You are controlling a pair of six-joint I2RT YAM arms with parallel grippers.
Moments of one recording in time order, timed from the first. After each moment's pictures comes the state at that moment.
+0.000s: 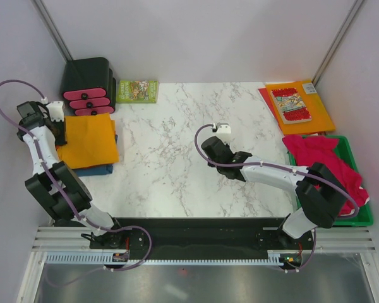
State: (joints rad) left arm 0.61 1.60 1.41 -0.76 0.16 0.52; right arm 0.85 1.56 0.95 -0.18 0.54 0.64
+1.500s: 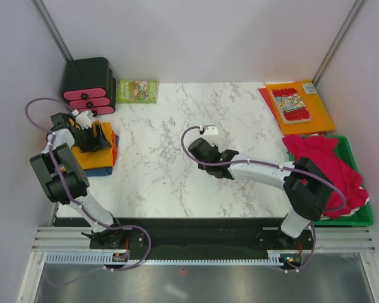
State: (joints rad) left arm 0.50 1.78 1.21 -0.56 0.55 0.30; right arm 0.92 1.67 1.08 -0.28 0.54 0.67
